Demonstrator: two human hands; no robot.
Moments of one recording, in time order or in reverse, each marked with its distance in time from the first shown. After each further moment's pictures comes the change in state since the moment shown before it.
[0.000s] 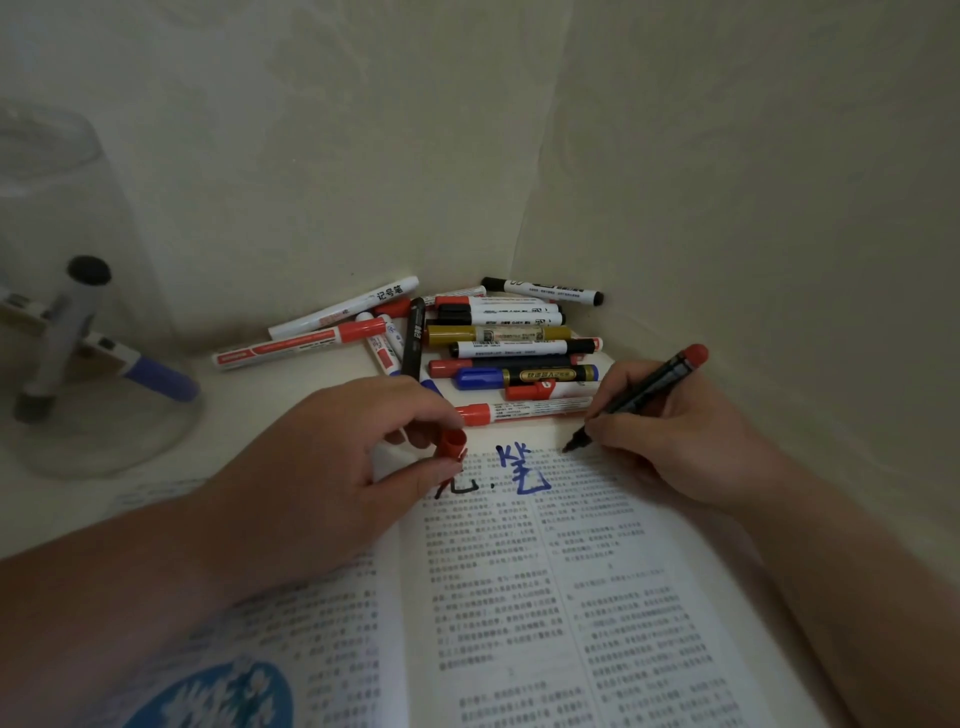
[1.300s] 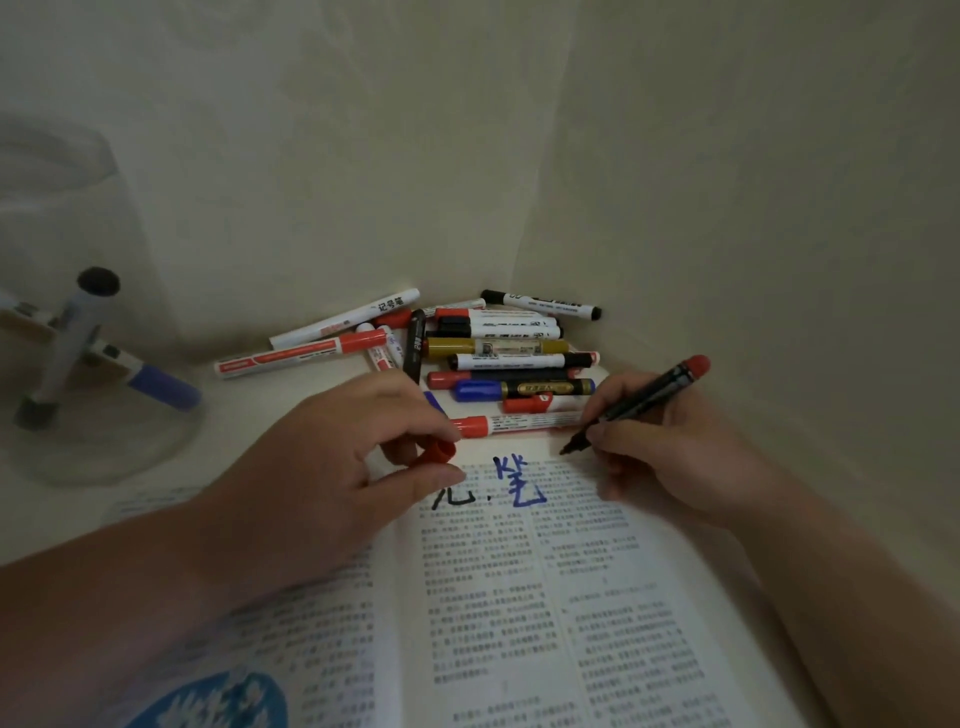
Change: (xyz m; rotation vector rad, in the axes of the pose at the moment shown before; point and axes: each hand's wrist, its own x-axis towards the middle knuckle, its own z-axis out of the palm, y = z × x) left_hand 0.002 -0.001 -0.004 -0.044 0.041 0.025; right_hand 0.003 0.001 -0.005 0.107 -0.057 0.035
